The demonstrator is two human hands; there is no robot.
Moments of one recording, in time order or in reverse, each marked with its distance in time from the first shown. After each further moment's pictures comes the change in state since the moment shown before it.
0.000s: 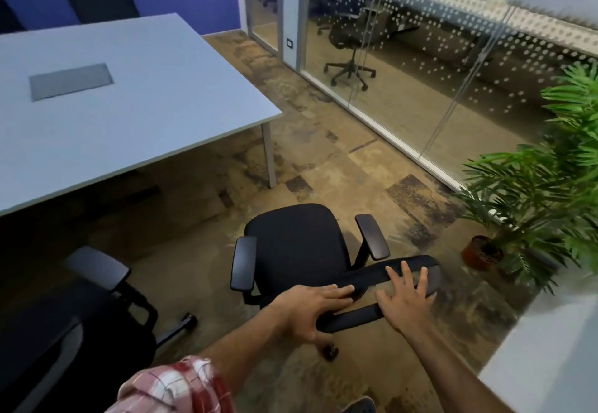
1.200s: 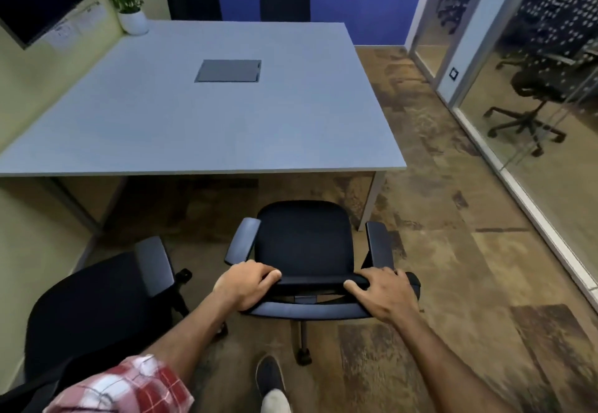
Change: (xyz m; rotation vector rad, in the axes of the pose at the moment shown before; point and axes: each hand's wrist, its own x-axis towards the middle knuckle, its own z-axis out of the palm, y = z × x) left_hand -0.072 -0.284 -0.117 -0.130 0.527 -1.091; right_hand 0.297 -0.324 -0.014 -0.278 -0.093 -0.936
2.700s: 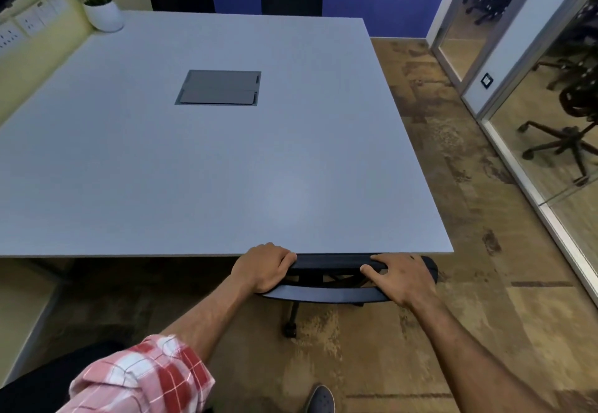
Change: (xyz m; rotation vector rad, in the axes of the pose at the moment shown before) left_hand 0.415 -0.104 -0.134 -0.019 -0.025 0.015; right_hand 0.447 0.017 -0.079 0.015 -0.001 0.025
